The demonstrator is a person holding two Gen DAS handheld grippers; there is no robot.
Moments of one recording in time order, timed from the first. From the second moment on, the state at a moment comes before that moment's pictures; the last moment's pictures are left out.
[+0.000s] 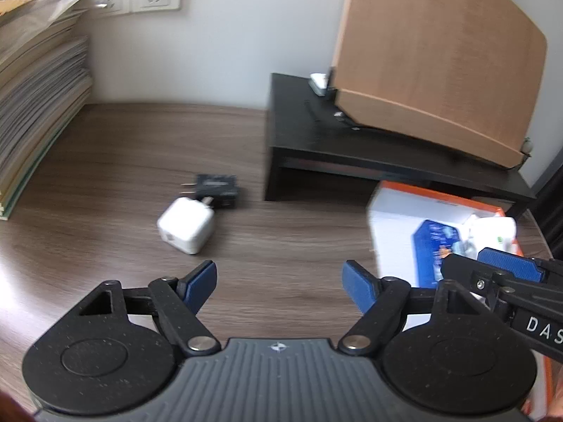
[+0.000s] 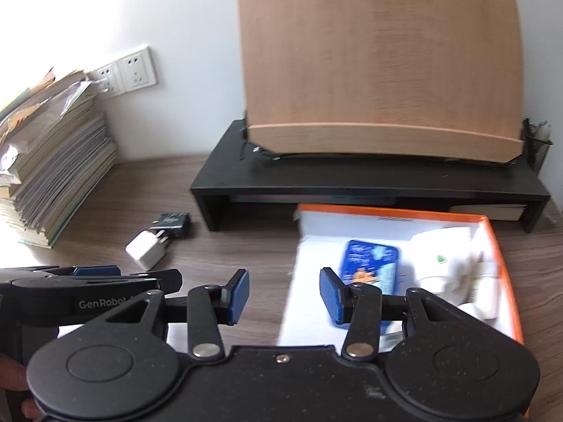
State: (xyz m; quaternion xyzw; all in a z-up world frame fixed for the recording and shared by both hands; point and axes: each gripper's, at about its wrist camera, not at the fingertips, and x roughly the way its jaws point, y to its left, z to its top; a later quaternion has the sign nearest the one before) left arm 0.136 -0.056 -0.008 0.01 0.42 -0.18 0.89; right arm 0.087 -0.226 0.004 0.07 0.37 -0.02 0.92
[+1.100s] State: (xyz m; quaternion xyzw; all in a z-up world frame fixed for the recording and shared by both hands) left arm 0.222 -0.022 -0.070 0.09 0.38 -0.24 0.89; right arm 0.119 -0.183 -0.019 0.09 0.39 -0.02 0.92
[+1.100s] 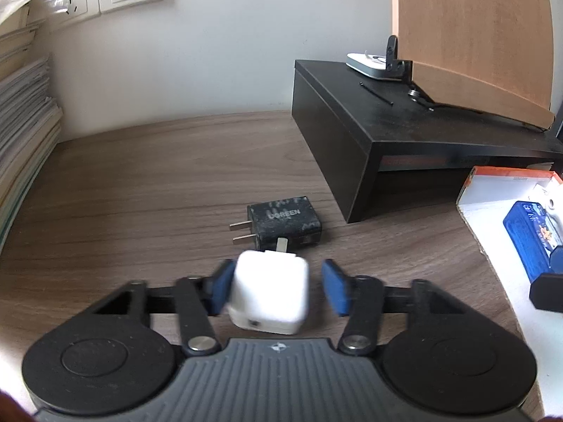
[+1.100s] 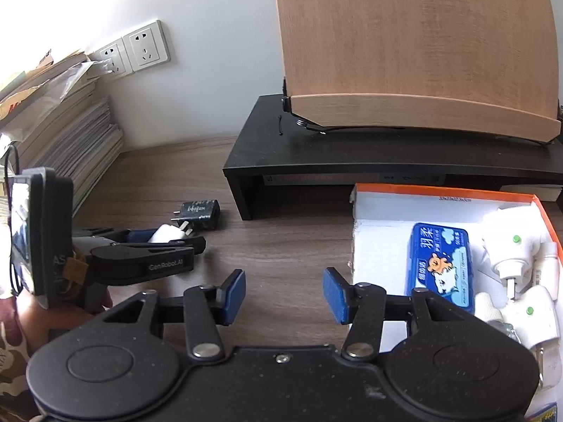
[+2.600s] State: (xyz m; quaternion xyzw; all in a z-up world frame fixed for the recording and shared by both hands) left arm 0.183 0.109 -0.045 -0.04 0.39 -0.12 0.91; right arm 0.250 -0.071 -0.074 0.02 0.39 0.04 0.92
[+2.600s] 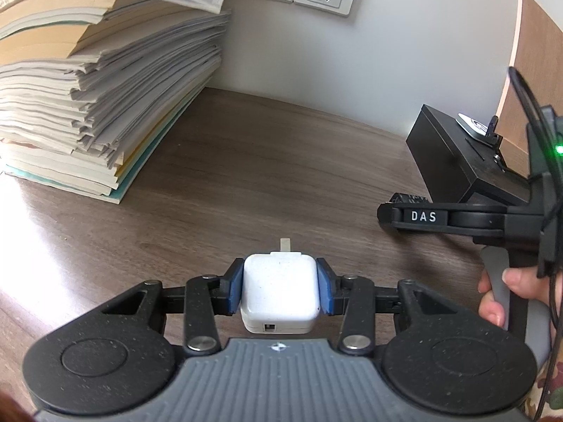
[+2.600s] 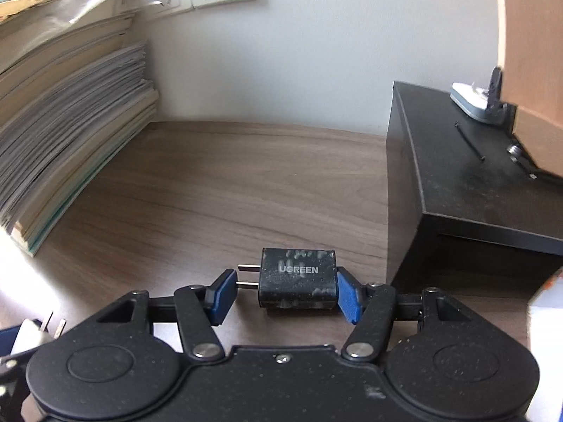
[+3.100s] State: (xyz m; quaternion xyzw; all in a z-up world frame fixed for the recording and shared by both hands) left arm 0.136 0.077 -0.023 -0.03 0.38 -0.18 0.91; right arm 0.130 -0.093 -0.021 0.04 0.37 -0.01 0.93
